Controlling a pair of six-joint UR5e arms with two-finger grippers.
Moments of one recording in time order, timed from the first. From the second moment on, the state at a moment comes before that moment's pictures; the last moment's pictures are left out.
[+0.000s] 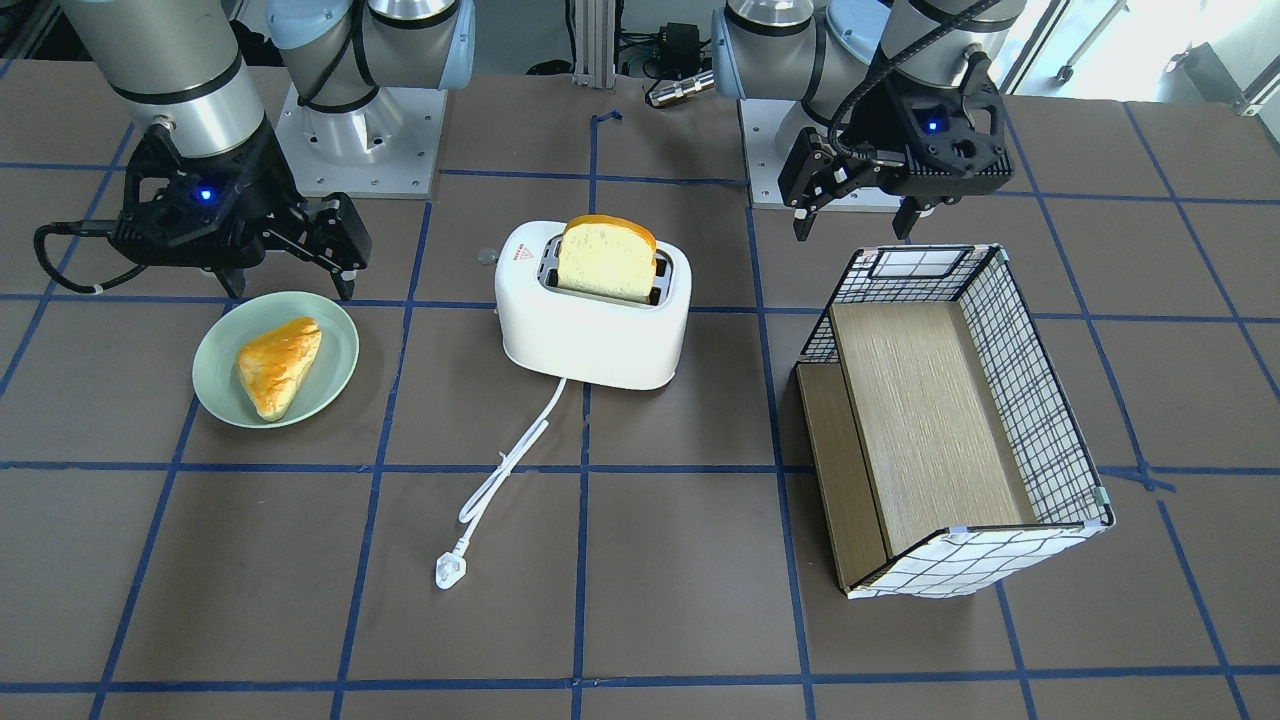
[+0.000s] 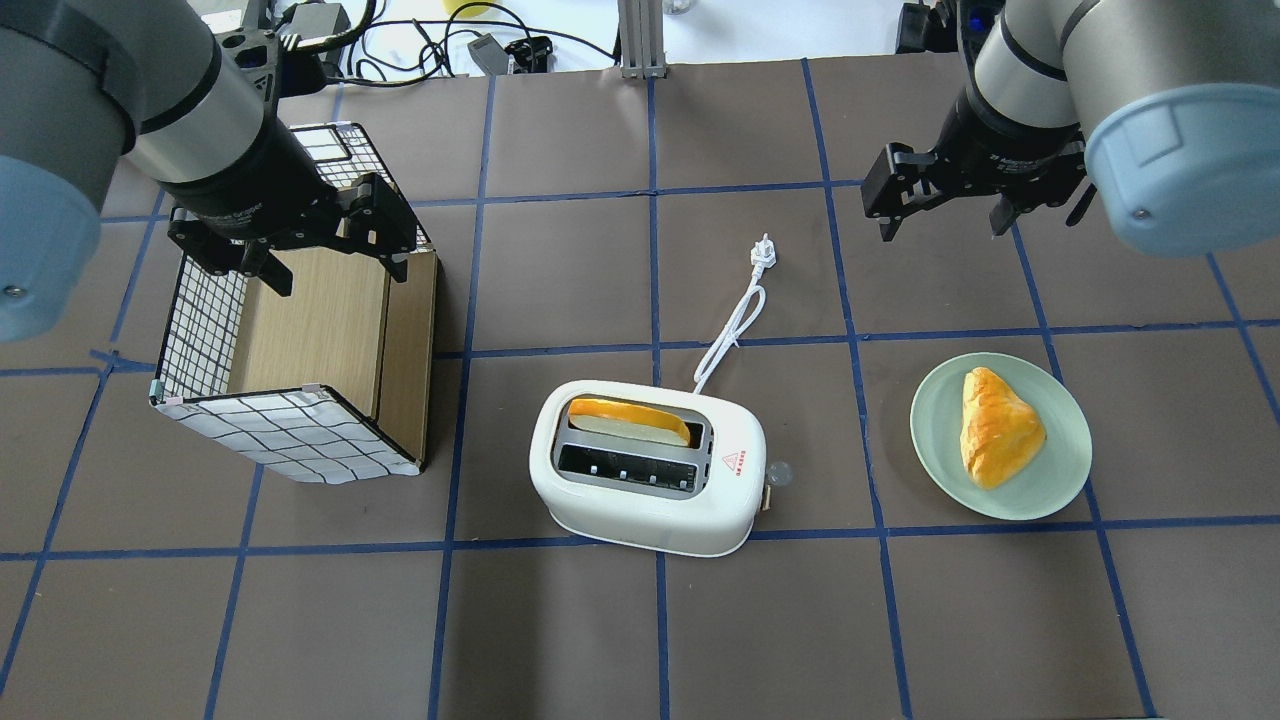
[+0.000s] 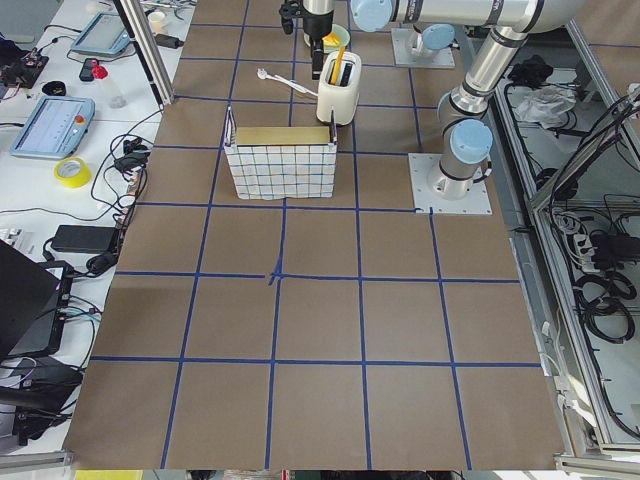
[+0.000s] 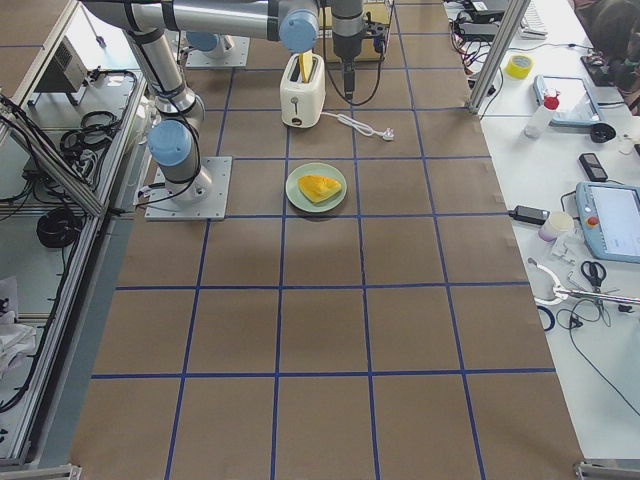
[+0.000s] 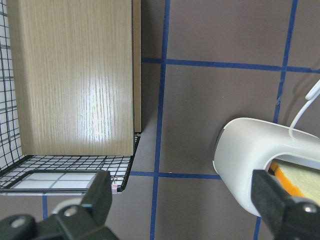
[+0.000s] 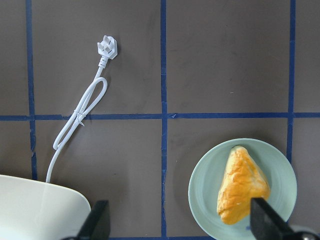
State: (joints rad) left arm -1.58 -1.47 -1.67 -1.52 1.55 -0.09; right arm 1.56 -1.58 1.68 -1.76 -1.59 -0.02
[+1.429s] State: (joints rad) left arm -1.58 -1.47 -1.67 -1.52 1.55 -0.09; right arm 1.56 -1.56 1.49 -1.49 -1.61 -0.06
